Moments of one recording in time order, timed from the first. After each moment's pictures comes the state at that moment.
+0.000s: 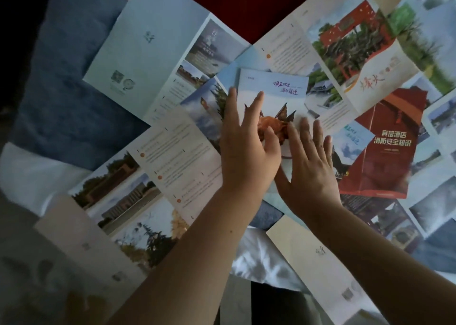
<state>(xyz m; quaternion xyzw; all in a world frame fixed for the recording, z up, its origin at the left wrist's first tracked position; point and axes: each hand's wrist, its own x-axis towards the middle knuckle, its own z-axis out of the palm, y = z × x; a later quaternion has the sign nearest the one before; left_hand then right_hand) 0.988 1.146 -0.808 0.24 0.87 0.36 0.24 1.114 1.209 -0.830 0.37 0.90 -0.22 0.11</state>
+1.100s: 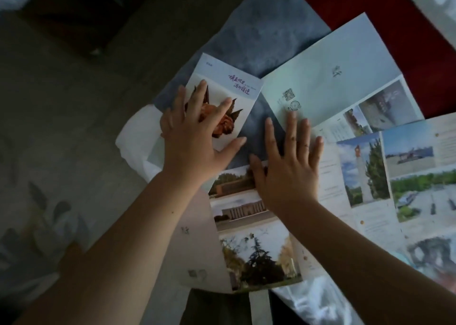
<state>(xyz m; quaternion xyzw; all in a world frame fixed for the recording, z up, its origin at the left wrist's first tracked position) 0.777 0.897 -0.847 0.24 0.95 0.13 0.11 0.895 1.056 -0.853 0.19 0.96 -0.09 0.21</state>
